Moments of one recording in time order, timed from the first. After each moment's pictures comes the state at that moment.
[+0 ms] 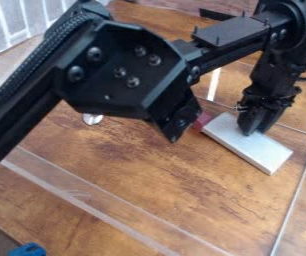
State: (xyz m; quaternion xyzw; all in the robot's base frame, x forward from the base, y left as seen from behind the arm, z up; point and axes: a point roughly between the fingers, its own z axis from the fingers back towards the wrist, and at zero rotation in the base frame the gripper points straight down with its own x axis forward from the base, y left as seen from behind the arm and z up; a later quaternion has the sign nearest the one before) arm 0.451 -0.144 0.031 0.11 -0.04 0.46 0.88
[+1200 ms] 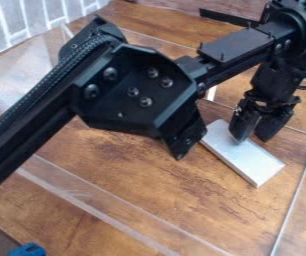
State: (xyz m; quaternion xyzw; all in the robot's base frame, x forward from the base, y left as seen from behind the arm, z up) arm 0.435 -0.145 0.029 0.16 0.00 0.46 0.88
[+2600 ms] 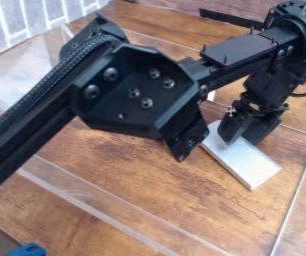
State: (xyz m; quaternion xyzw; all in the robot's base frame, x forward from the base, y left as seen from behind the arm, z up) arm 0.418 -0.134 0.028 0.23 0.02 0.47 0.85
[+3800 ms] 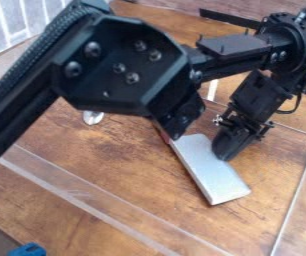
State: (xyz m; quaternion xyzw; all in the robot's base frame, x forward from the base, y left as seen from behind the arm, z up) arm 0.391 -0.124 0.024 0.27 0.07 0.46 0.85
